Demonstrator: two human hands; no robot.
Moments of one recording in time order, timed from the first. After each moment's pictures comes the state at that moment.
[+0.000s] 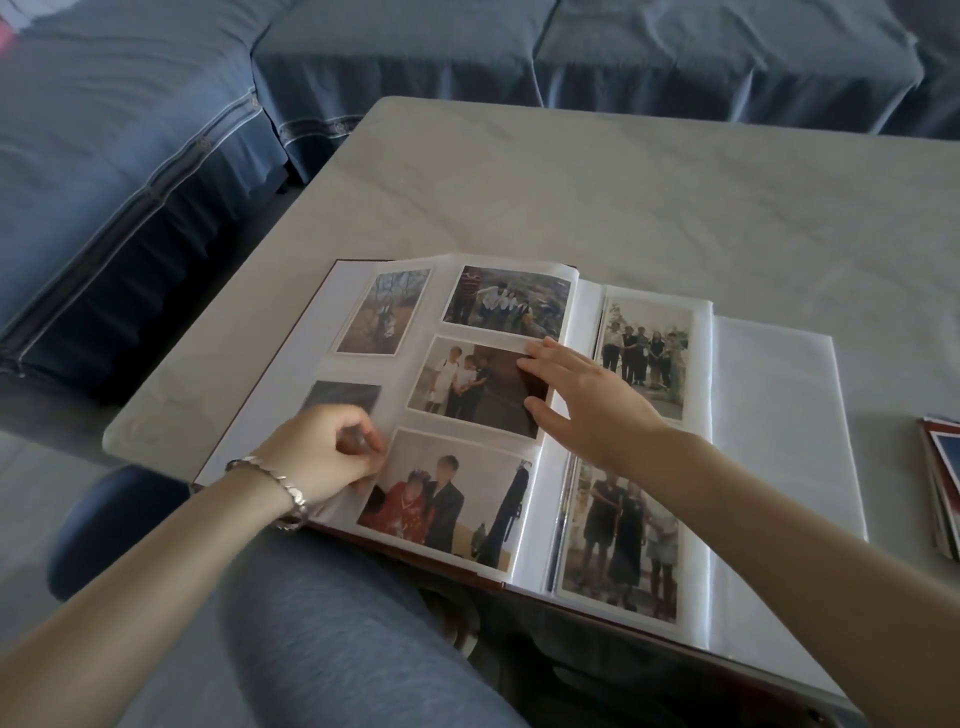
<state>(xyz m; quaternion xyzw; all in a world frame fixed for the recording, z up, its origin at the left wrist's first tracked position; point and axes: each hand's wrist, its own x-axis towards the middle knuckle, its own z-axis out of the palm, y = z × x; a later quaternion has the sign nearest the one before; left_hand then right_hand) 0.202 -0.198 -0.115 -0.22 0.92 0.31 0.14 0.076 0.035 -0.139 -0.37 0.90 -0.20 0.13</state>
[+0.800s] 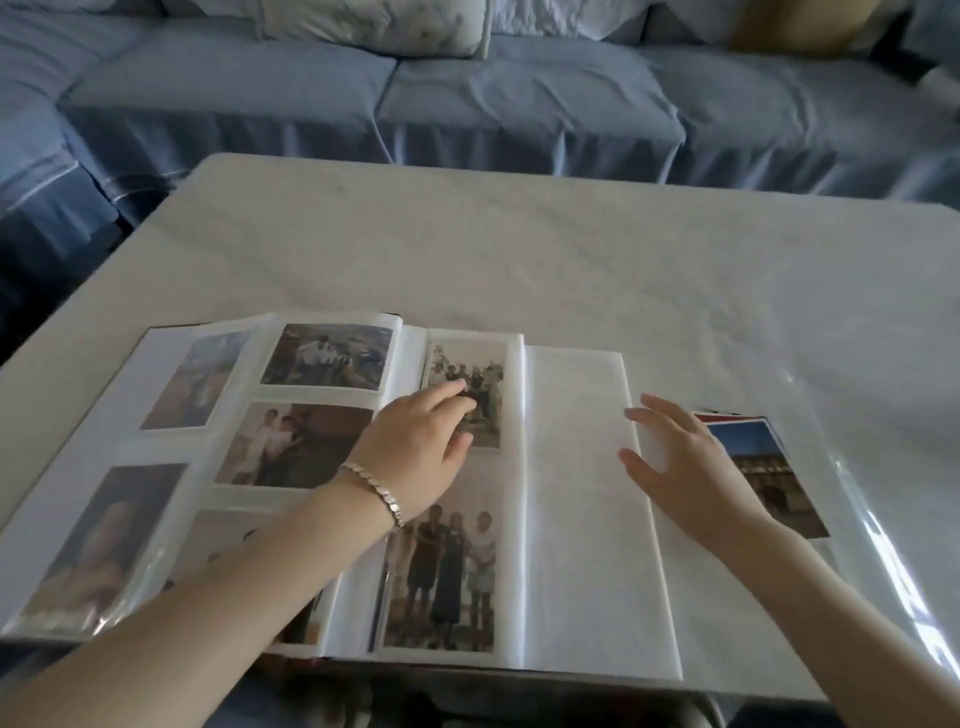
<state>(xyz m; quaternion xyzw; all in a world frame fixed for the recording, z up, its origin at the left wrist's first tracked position) 0.101 -0.024 -0.118 0.13 0.98 0.16 0.01 0.081 0.241 -0.136 -0.08 0.97 -0.22 0.04</state>
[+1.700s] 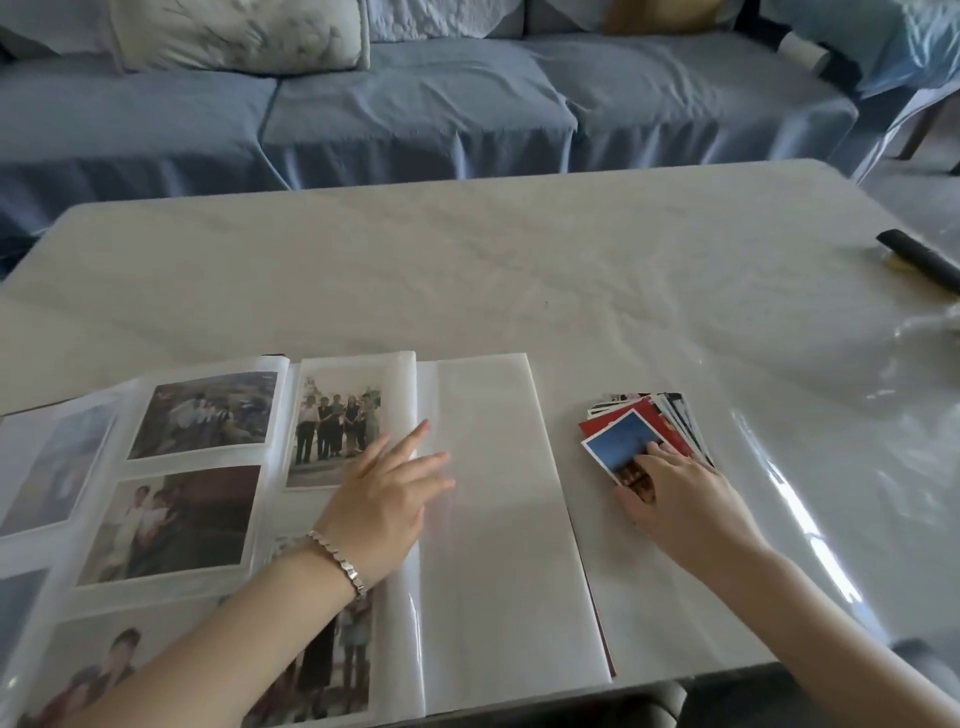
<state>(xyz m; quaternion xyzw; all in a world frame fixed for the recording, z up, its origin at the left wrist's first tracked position) 0.093 0.031 -0.142 0.30 0.95 0.07 -0.02 0.106 0.315 -0.156 0.01 1.00 -0.06 0.06</state>
